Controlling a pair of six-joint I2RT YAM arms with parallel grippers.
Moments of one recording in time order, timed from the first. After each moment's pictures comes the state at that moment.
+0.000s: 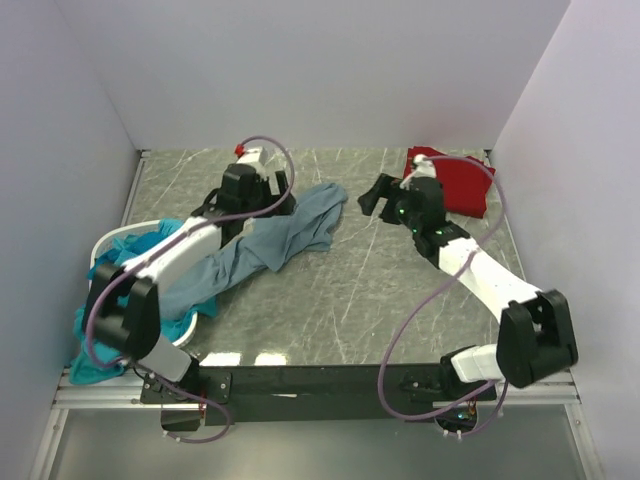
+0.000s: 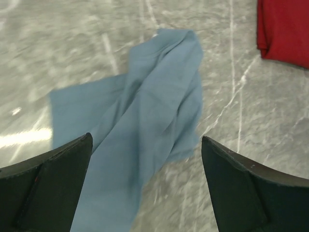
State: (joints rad) left arm -0.42 1.58 1.15 -0.07 0.02 -0.42; right arm 0.33 1.33 0.88 0.08 -0.04 0.54
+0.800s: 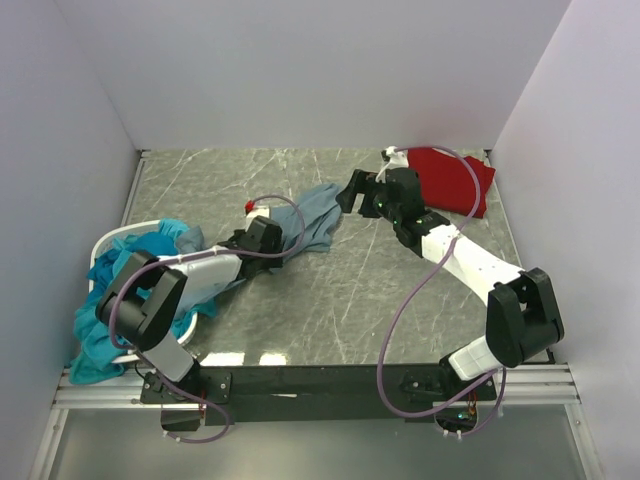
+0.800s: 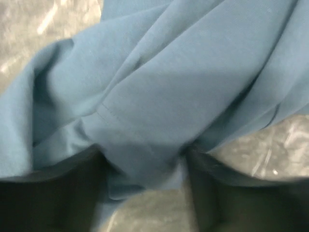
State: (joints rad) left arm -0.56 1.61 0.80 -0.08 -0.37 -0.50; right arm 0.44 1.48 1.03 0.06 -0.06 0.50
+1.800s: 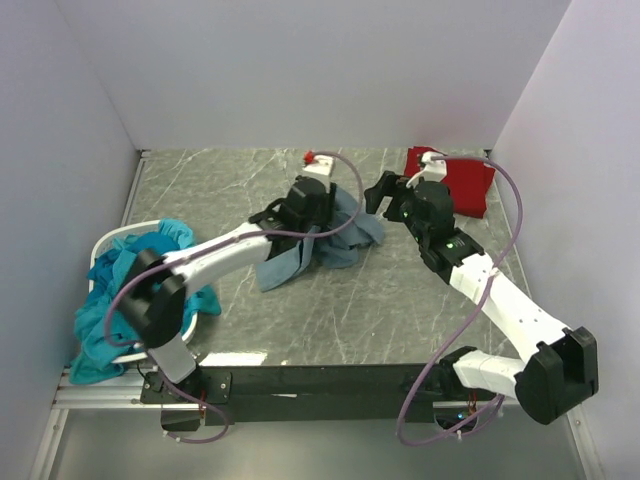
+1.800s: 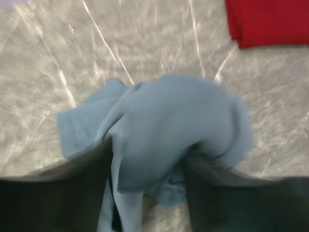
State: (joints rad) left arm -0.78 1.65 1.27 -0.03 -0.38 -0.27; right arm 0.44 1.17 0.93 -0.01 0.18 0.45
